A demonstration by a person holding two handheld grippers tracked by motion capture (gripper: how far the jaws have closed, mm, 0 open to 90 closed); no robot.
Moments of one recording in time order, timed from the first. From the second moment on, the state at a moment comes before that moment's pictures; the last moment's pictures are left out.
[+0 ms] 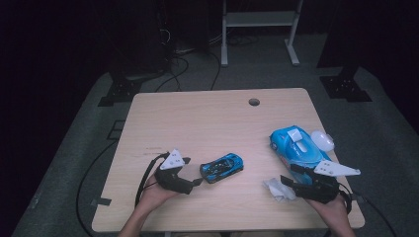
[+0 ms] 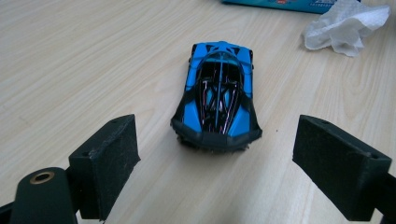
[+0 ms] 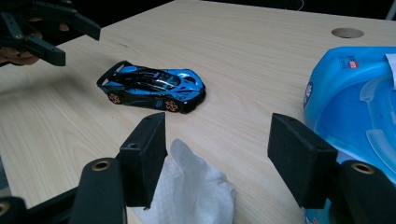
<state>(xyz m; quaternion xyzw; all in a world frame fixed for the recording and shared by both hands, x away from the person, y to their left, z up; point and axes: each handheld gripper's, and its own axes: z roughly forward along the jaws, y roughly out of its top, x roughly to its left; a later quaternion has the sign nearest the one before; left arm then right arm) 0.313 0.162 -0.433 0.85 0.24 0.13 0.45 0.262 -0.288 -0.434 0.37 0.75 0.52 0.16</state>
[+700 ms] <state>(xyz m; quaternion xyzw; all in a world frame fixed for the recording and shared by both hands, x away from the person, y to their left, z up) 0.297 0.192 -0.449 0.84 0.28 0.14 0.45 0.270 -0.280 -0.439 0.37 0.76 0.51 0.15</state>
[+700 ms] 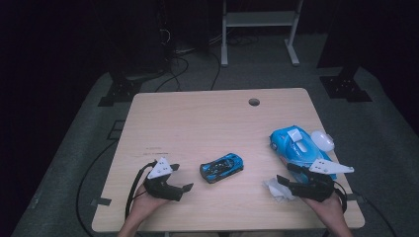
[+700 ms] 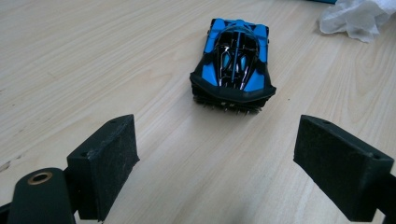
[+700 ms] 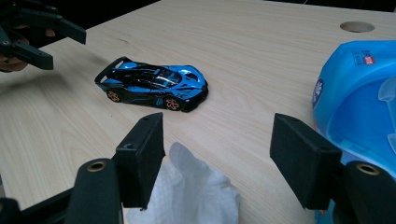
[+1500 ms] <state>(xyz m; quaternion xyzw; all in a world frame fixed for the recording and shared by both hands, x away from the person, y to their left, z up) 0.287 0.228 -0.451 0.80 0.33 0.17 0.47 0.268 -0.274 -0.438 0.36 0.76 0.51 0.16</state>
